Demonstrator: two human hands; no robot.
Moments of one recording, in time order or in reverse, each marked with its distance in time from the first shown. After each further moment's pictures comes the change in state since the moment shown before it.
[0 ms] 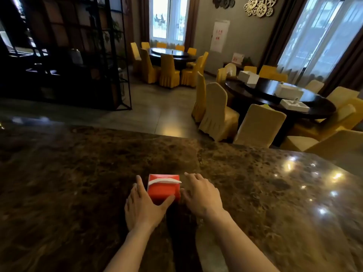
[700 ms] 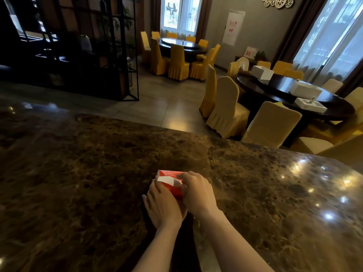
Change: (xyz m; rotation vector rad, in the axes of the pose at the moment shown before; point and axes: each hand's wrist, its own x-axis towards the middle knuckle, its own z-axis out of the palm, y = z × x) left_hand 0.016 0.026 0.053 0.133 0.088 -0.144; right_hand 0.038 -0.017 0.043 0.014 0.064 -0.102
